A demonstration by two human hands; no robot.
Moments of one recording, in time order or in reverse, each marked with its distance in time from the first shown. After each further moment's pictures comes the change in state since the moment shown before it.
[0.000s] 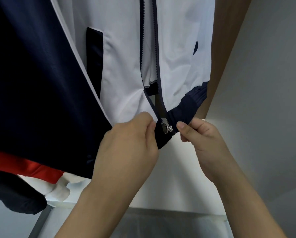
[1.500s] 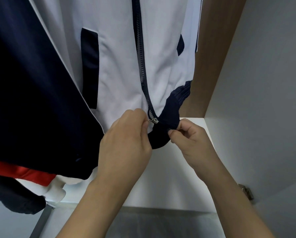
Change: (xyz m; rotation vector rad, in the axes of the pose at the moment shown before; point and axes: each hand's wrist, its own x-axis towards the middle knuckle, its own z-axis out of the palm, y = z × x) left_hand 0.005 -0.007 0.021 0.048 0.089 0.036; right_hand 0.002 0.015 0.006 -0.123 -0.032 -0.069
